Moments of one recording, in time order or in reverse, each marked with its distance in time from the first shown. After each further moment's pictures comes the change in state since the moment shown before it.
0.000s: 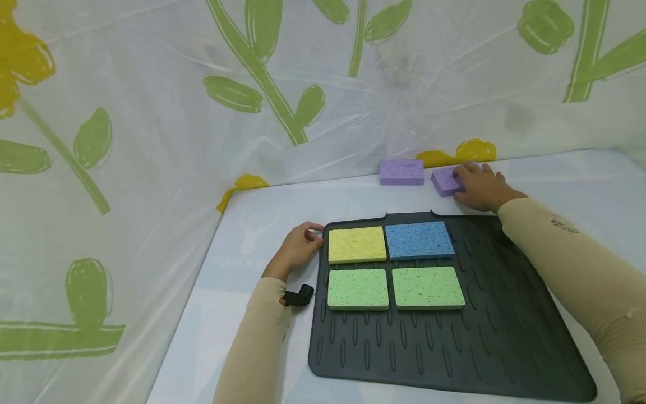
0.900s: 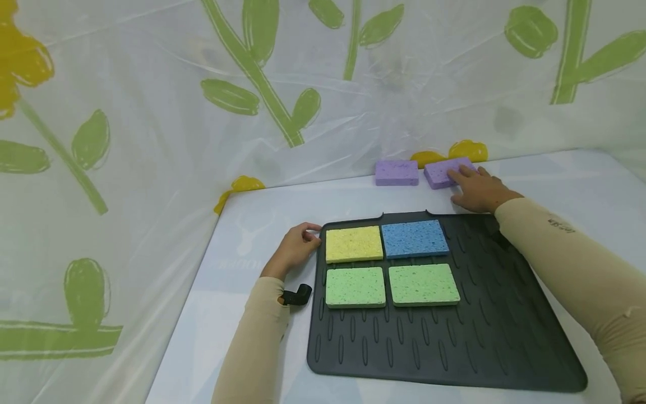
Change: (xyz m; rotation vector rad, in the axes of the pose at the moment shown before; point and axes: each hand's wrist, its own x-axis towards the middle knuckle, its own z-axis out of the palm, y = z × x) left_hand -0.001 0.000 0.000 -0.002 -0.001 0.015; right_hand -0.017 0.001 -0.006 -0.062 -0.087 0.000
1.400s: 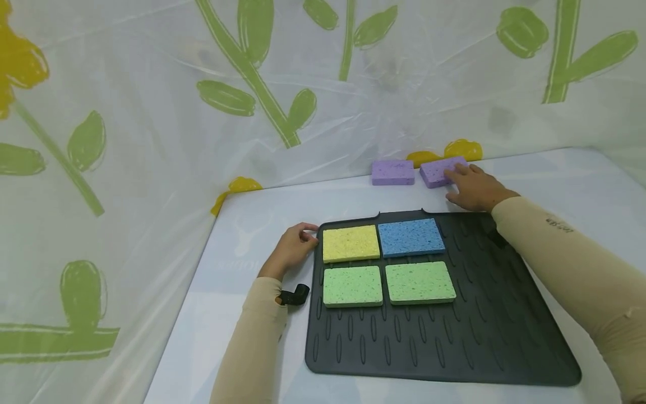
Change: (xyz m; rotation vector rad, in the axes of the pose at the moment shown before) left_hand -0.002 0.001 0.000 -0.017 0.000 0.005; right_hand -0.006 -0.004 0.000 -0.033 0.053 -0.019
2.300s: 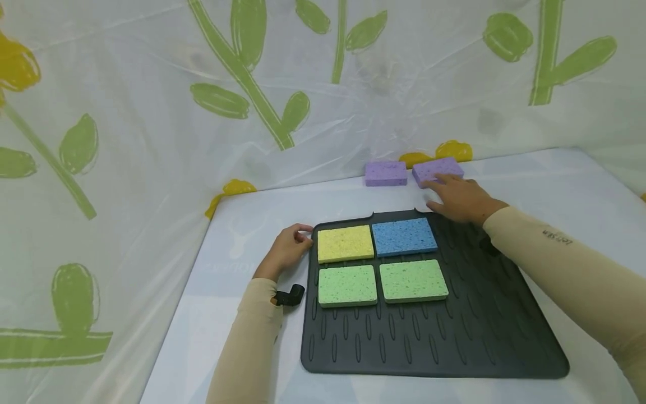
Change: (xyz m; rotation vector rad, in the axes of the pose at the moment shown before) left_hand -0.001 0.000 -0.001 0.018 -0.009 0.003; right_hand -0.026 -0.034 0.000 -0.068 0.081 -0.116
